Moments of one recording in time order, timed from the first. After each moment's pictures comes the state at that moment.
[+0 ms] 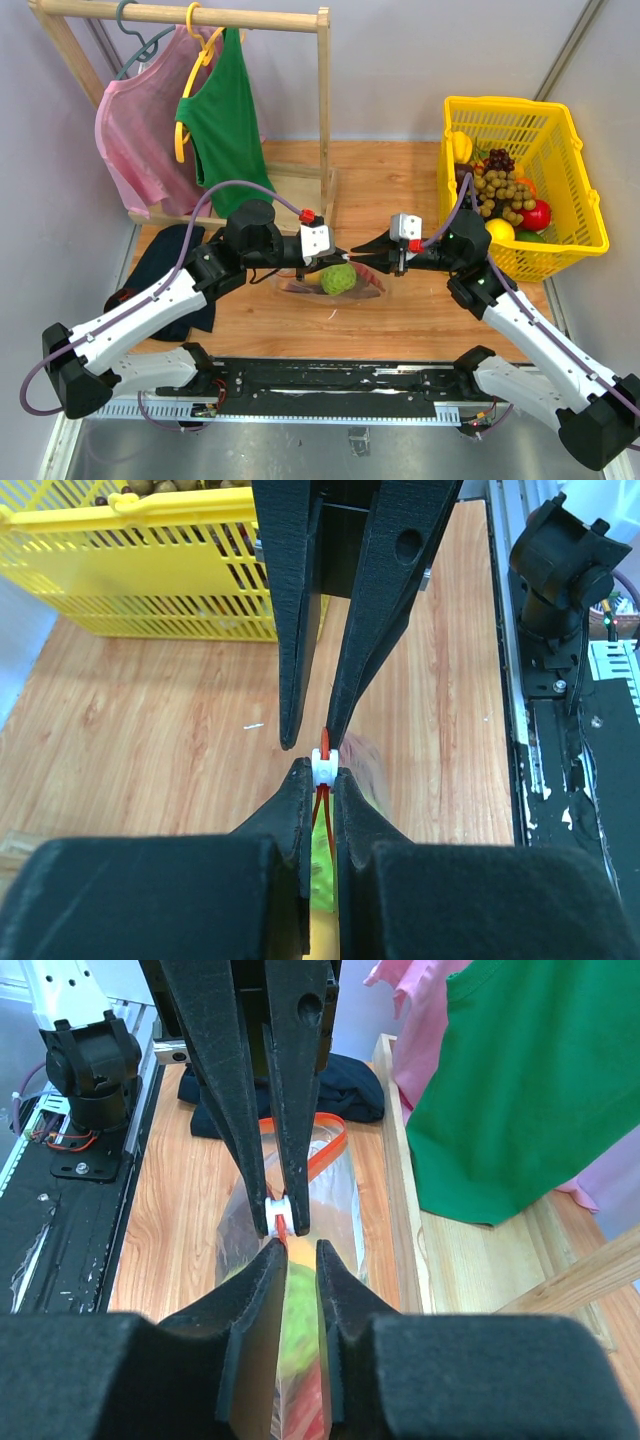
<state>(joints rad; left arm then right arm) -0.85 1.09 1.01 -0.18 0.54 0.37 0.56 0.90 0.74 0.11 -0.90 -0.32</state>
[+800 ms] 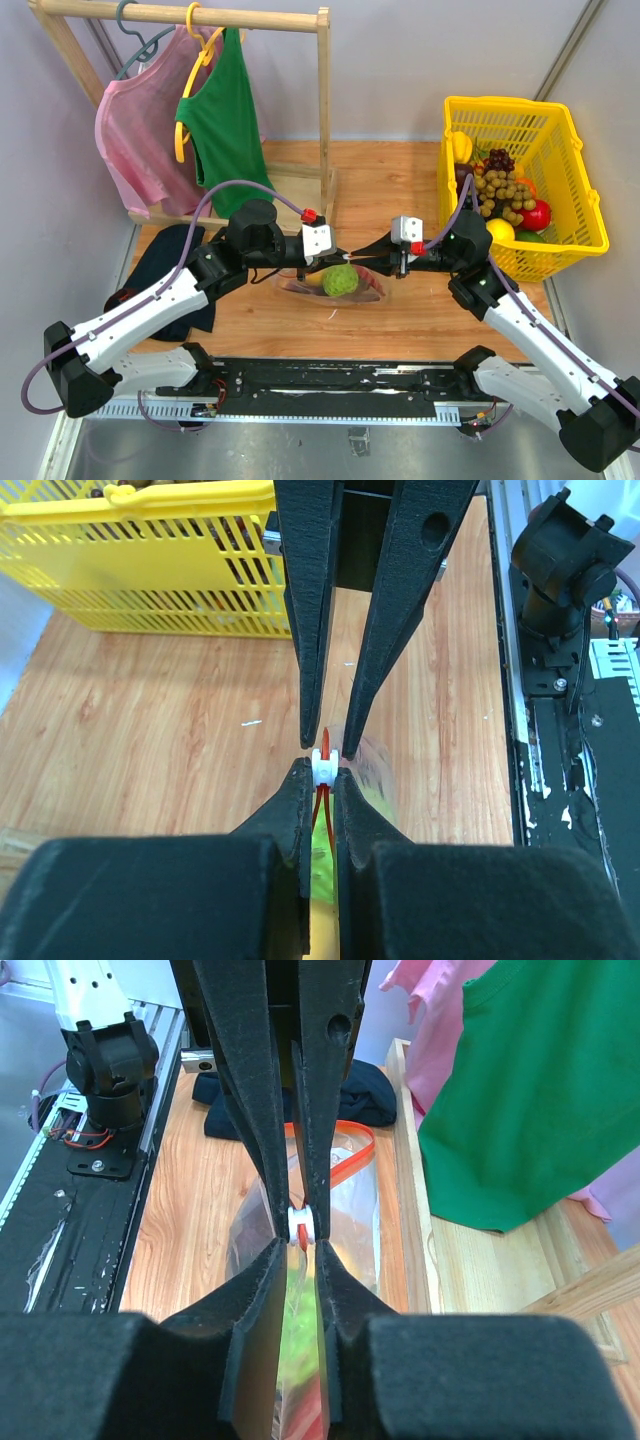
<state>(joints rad) -0.85 1.10 1.01 -0.18 0.53 0.37 0.56 0.89 0.74 0.09 -0.94 -0.32</state>
